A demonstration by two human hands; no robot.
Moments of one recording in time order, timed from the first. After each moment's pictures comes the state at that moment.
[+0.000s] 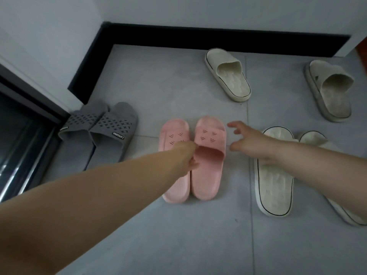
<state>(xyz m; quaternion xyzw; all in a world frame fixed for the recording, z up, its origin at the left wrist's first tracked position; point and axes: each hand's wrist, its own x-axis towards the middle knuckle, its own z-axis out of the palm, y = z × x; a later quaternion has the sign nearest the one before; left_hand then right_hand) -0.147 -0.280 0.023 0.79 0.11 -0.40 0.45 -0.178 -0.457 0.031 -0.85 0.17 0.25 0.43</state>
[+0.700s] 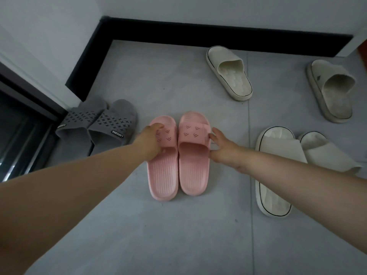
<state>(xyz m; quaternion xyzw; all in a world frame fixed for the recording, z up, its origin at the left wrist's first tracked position) -0.092 -0.205 -0.014 0.94 -0.08 -0.27 0.19 -0.174 -0.413 -0.009 -0.77 0.17 0.27 0.55</state>
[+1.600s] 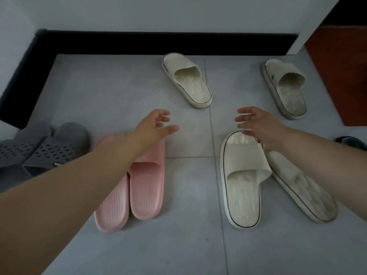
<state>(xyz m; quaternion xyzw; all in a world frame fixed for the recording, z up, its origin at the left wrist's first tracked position) -0.059 -0.336 -0.004 0.81 -0.10 -0.28 0.50 -0.164 -0.592 0.007 -0.71 0.33 0.07 0.62</state>
